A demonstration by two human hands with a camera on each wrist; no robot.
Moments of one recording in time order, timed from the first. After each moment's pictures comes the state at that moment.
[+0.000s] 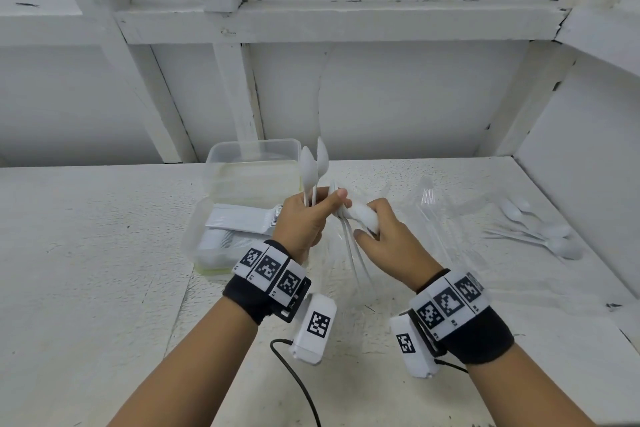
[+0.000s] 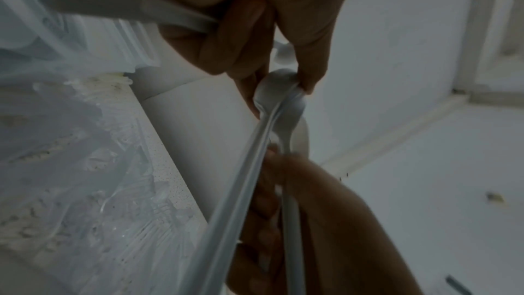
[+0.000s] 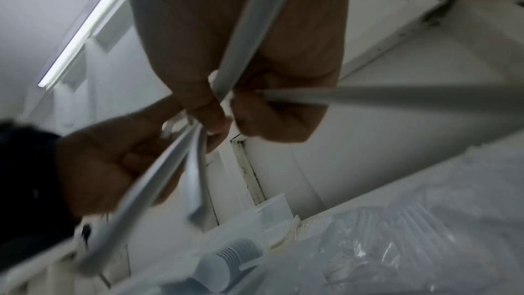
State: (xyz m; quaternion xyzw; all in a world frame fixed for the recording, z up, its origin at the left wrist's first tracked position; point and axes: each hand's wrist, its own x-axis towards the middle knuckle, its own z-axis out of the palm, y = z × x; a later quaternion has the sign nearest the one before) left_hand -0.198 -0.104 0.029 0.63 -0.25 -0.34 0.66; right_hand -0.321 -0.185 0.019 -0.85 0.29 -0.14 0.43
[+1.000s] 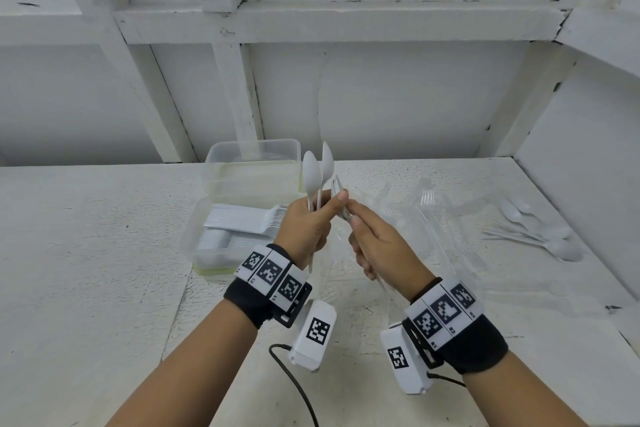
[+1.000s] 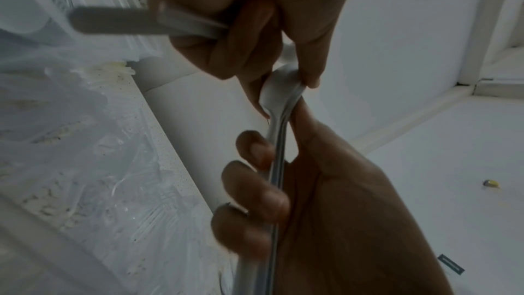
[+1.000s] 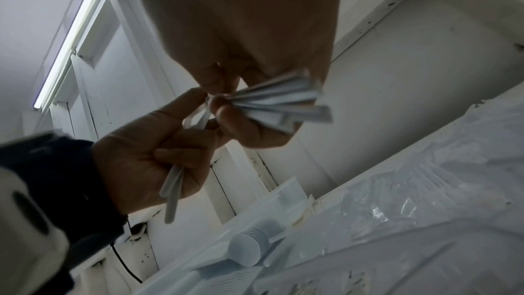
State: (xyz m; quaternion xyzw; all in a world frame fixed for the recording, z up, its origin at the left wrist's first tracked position) left_hand -0.202 -0.106 0.024 0.60 -0.26 -0.38 0.65; right_hand -0.320 -0.173 0.020 -0.76 0.21 -0.19 0.59
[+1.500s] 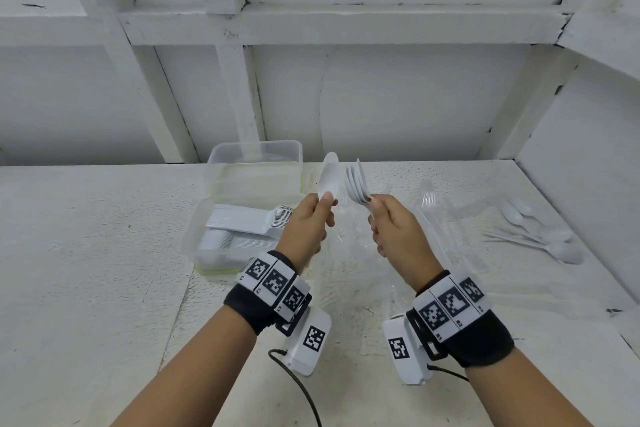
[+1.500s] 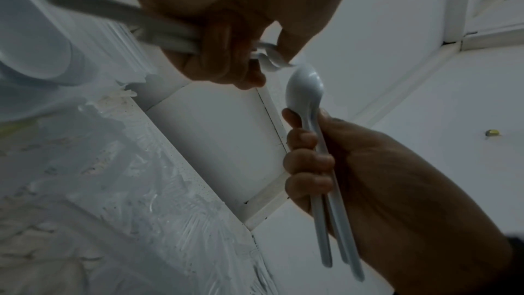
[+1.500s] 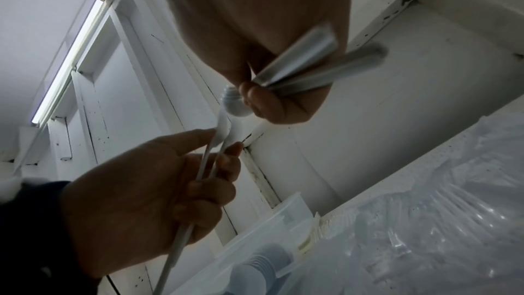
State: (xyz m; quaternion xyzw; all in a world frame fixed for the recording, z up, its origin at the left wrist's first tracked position) left_hand -0.203 -0.104 0.018 0.69 -0.26 -0.32 0.59; right_hand -0.317 -0.188 0.020 -0.76 0.30 -0.26 0.52
